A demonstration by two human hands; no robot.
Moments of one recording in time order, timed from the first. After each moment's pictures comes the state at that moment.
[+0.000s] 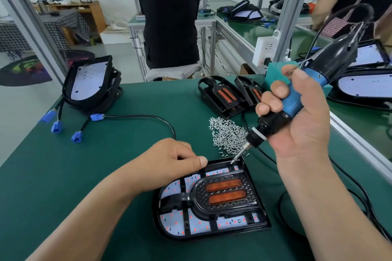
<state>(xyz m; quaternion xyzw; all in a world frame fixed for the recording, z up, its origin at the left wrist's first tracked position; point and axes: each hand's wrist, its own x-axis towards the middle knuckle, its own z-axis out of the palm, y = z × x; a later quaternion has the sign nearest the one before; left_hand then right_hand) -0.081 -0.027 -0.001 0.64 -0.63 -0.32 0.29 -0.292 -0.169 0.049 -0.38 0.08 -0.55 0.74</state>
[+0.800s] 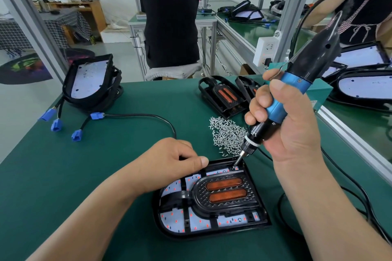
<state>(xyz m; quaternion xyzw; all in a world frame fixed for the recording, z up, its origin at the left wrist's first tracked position) -0.078 -0.028 -0.012 0.65 -0.62 -0.30 0.31 -0.285 -0.169 0.045 -0.48 0.06 -0.50 0.72</state>
